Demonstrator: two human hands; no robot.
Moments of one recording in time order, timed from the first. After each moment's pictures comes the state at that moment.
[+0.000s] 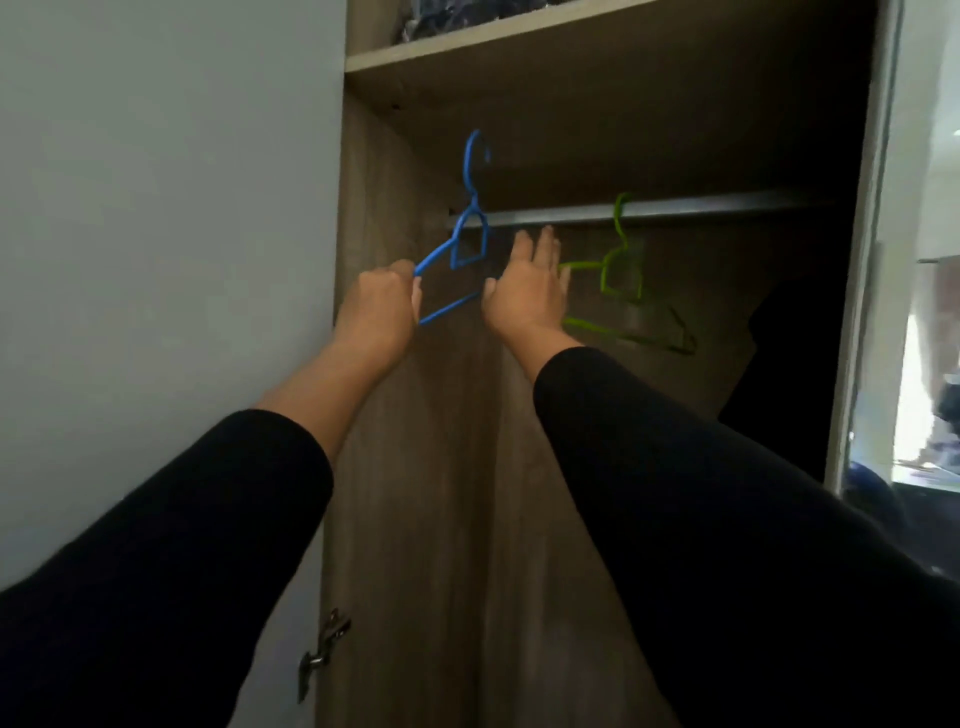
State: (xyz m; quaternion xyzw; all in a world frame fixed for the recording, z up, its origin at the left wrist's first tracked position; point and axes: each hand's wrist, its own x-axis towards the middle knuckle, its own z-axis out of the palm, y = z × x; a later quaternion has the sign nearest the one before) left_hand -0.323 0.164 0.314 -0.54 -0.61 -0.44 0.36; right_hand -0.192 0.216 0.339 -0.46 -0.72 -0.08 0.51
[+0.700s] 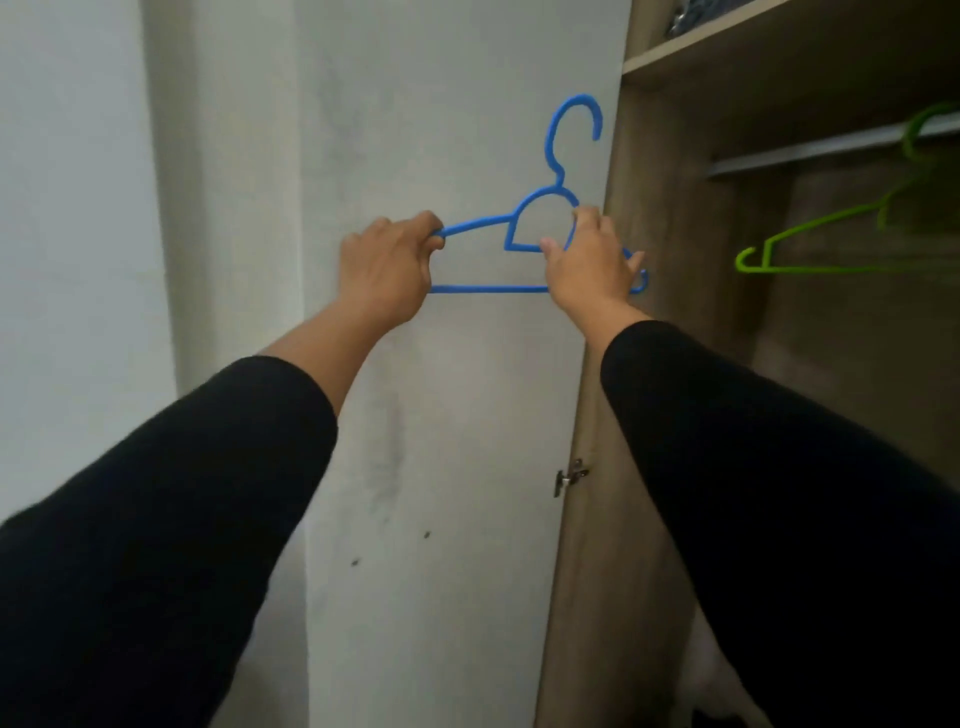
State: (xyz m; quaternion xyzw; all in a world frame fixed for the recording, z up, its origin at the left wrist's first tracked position) left_hand -0.316 -0.163 0.263 -0.35 -0.78 -0.26 0.45; right_hand -0.216 -0.001 0.279 -0.24 -0.82 0.10 0.51
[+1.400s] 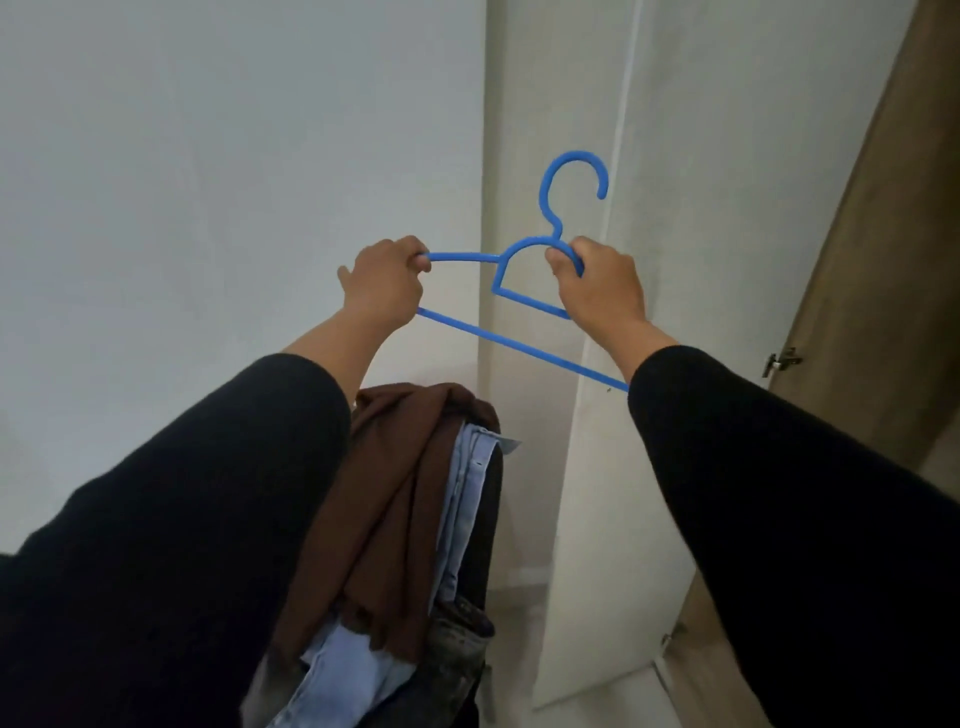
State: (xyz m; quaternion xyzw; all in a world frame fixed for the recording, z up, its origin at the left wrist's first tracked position) left_hand -0.258 -0.511 0.160 -0.14 -0.91 -0.25 0.29; right_hand -0.183 -0.305 0.158 -0.04 -0.89 0.25 0.39
